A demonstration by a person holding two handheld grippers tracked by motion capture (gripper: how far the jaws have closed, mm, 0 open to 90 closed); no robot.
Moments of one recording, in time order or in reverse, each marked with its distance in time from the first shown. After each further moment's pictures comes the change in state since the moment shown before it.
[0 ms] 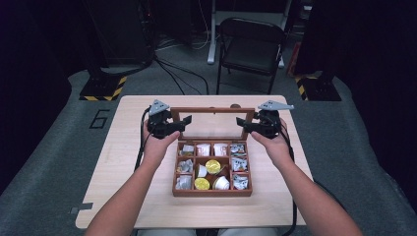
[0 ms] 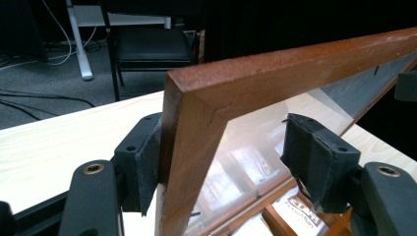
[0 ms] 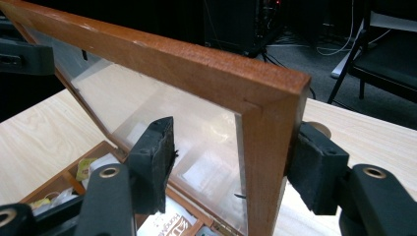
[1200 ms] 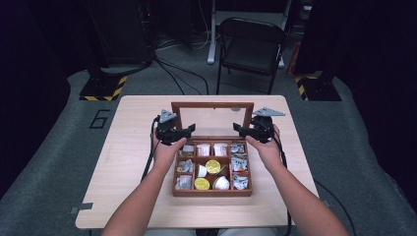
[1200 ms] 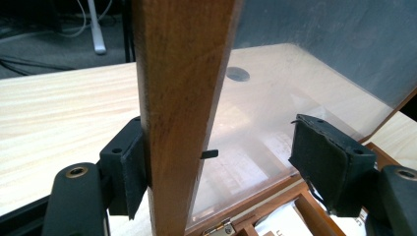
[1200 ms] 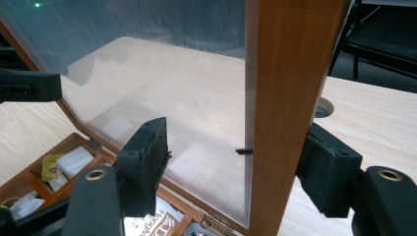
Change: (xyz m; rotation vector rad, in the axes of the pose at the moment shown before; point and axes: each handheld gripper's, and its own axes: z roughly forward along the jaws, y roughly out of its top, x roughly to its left) left arm 0.002 -0.046 0.037 0.034 0.077 -0.067; right arm -0.006 -0.034 0.033 0.025 -0.045 0.061
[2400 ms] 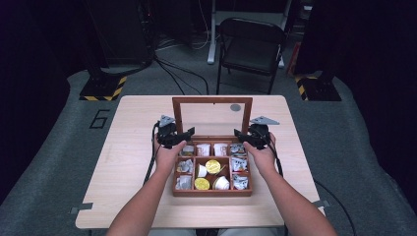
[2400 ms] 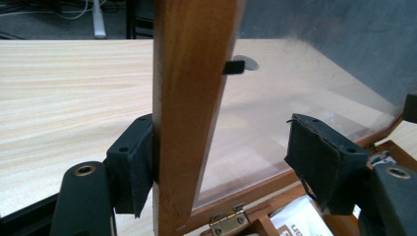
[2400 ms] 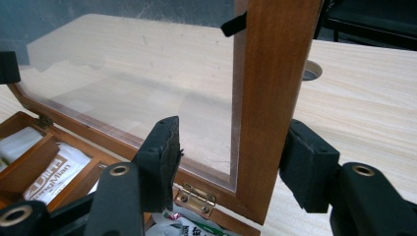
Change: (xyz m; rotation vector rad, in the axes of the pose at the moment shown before) left arm 0.012 -0.023 0.015 0.041 0.008 -0.062; right arm -0.006 -0.035 0.023 0.044 -0.087 0.034
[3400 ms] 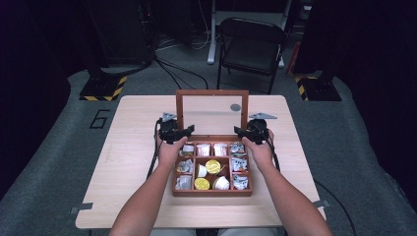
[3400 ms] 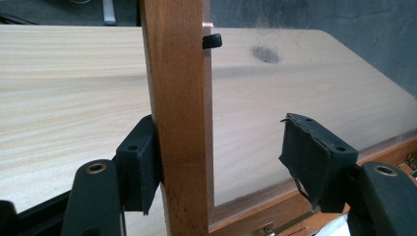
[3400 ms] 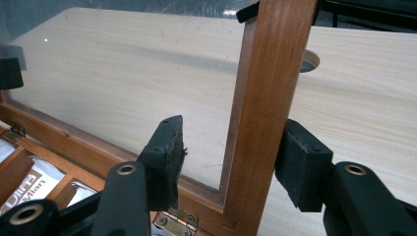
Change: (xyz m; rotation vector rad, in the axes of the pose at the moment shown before) left arm 0.011 0.004 0.021 0.044 0.029 -0.033; right arm -0.010 0.006 0.019 0.048 -0.008 0.044
